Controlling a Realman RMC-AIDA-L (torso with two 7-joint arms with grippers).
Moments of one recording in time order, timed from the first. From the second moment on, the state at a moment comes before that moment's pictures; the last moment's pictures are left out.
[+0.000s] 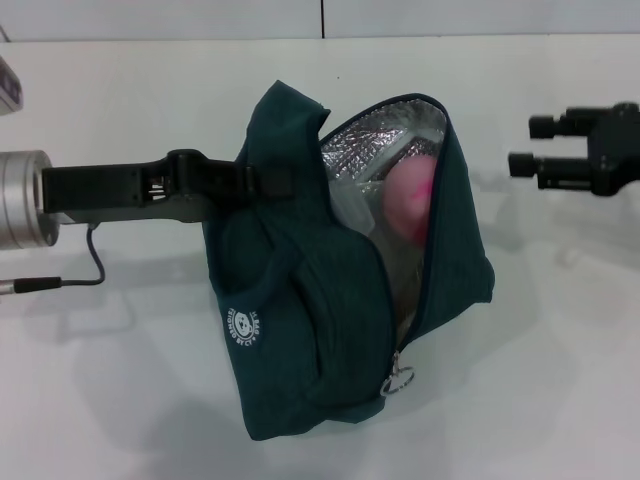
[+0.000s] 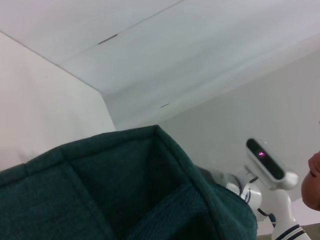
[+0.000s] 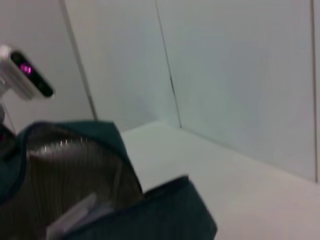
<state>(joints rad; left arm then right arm) -0.52 -2.03 0.80 0.70 1.76 1.83 -2.32 0.51 1.96 -0.96 -0.87 -1.79 -1.45 1.59</state>
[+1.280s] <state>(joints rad) -0.52 -2.03 0.80 0.70 1.76 1.83 -2.32 0.64 2.01 -1.07 -0.75 -1.88 -1.25 1.56</state>
